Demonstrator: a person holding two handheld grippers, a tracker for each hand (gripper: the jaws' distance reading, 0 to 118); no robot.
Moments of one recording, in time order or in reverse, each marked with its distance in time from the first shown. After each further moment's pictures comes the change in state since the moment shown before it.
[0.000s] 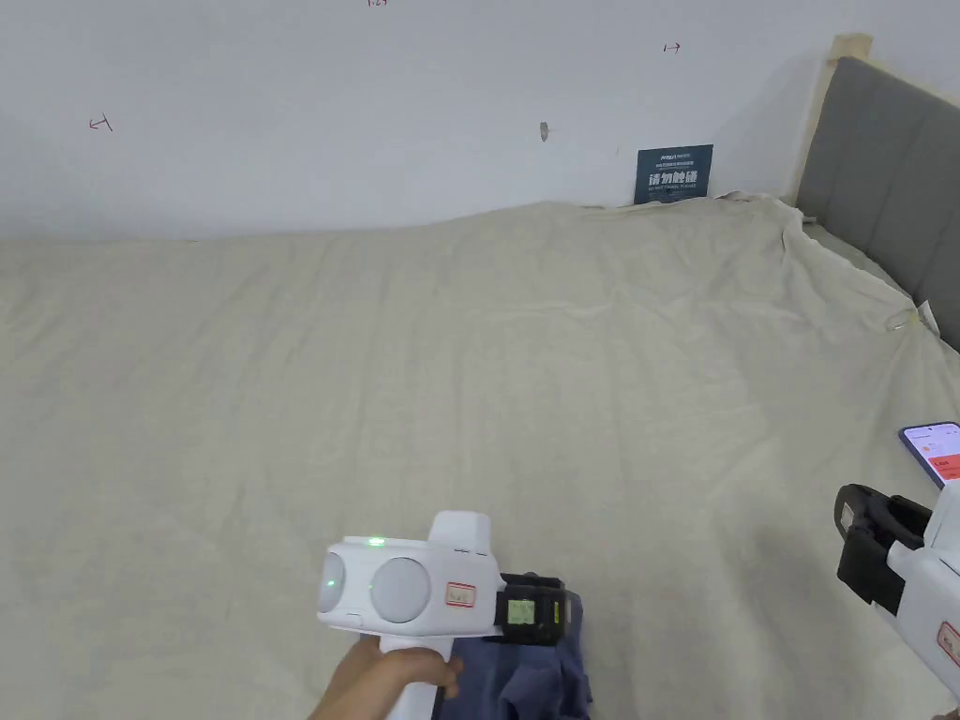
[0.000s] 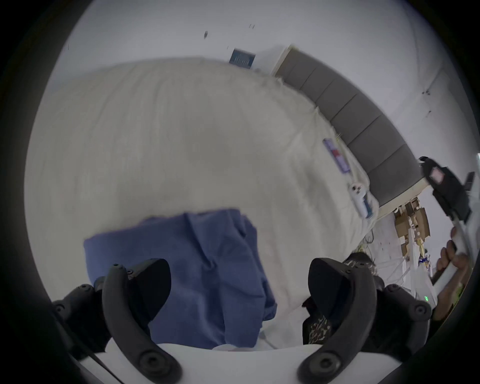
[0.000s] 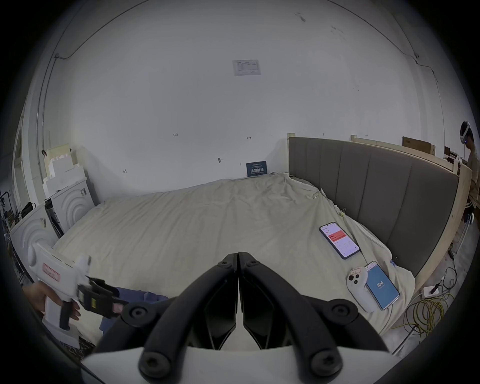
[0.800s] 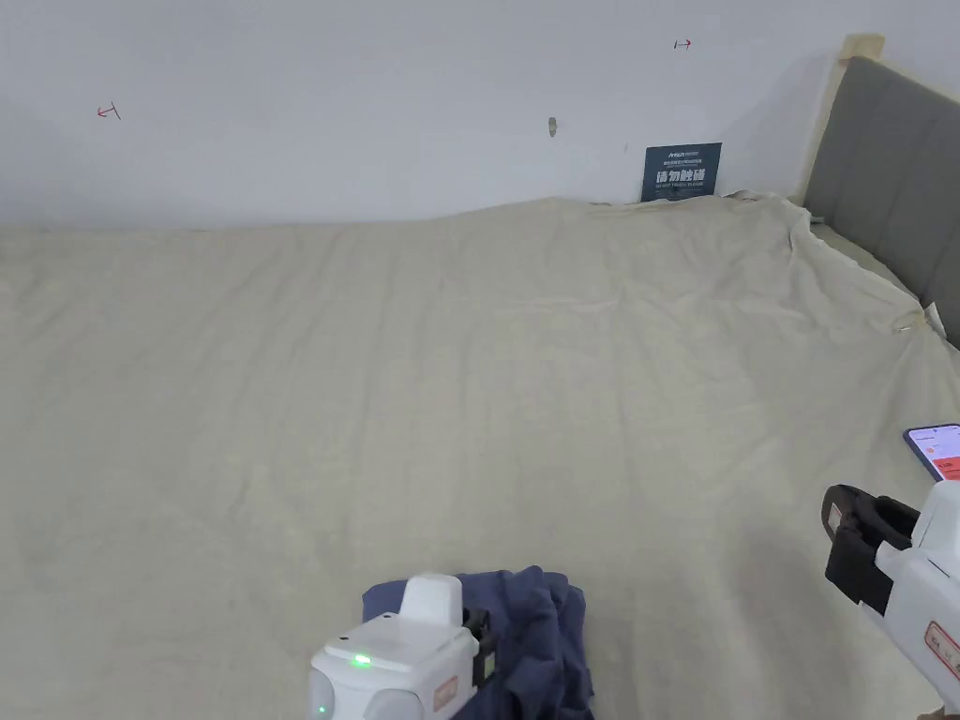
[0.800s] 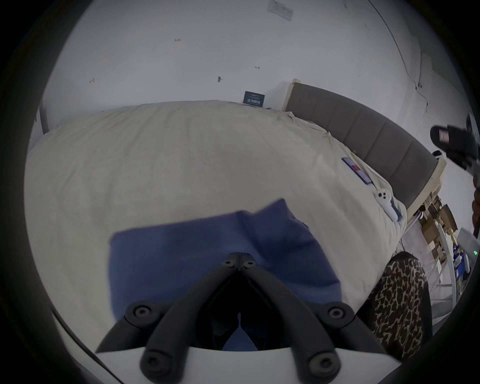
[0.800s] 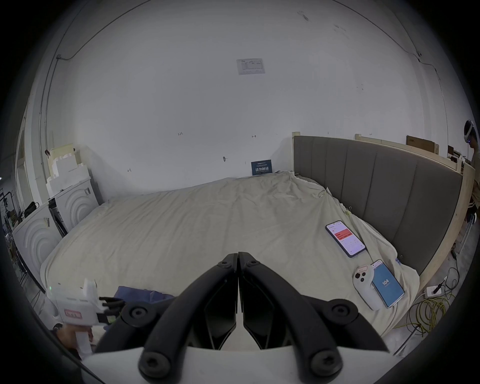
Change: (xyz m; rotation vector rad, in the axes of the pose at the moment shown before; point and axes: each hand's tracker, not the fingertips) left arm -0.020 -0.087 -0.044 0.189 0.164 -0.066; right arm -0.007 -0.003 -0.002 -0.008 0.024 0.000
